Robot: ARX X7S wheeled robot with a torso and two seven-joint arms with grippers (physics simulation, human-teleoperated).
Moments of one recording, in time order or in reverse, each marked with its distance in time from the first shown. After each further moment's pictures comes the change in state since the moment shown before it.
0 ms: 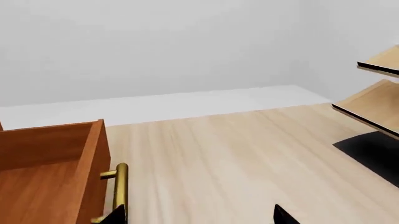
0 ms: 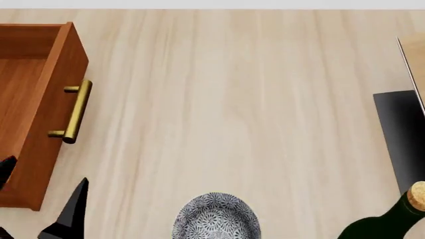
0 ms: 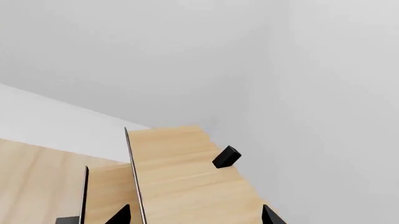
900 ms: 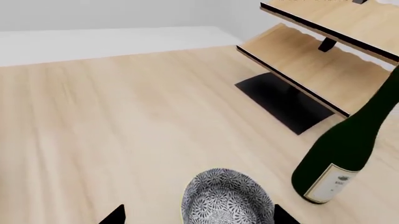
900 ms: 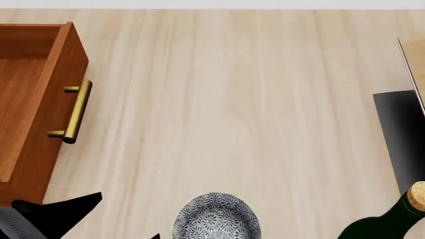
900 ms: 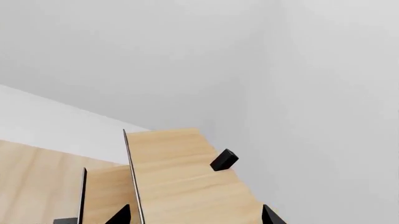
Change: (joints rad) left arm -0.256 0.012 -0.021 0.023 -0.624 -0.480 -0.204; right arm -0.008 0.008 0.014 -0.036 0.015 0.026 0.024
